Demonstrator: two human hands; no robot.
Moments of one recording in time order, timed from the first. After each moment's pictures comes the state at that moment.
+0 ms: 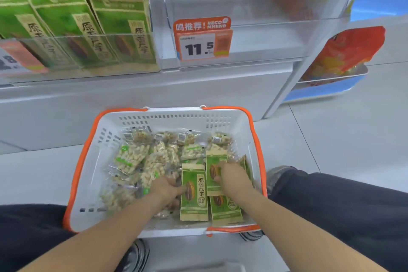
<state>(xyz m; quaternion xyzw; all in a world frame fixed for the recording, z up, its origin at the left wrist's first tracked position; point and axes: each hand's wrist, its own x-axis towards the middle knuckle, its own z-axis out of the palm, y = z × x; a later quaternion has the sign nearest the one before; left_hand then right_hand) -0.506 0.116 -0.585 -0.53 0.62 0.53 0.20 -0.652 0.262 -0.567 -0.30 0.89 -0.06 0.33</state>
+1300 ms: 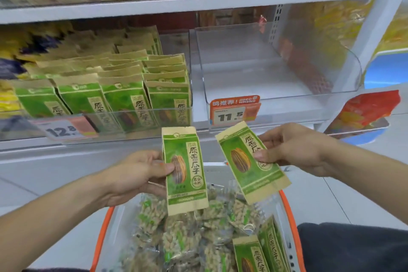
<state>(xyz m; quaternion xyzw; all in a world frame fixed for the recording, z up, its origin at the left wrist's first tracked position) -0.524 -0.011 -0.349 -0.32 0.64 0.70 0.09 -0.751 0.209 -0.318 -0.19 0.76 -0.40 0.47</state>
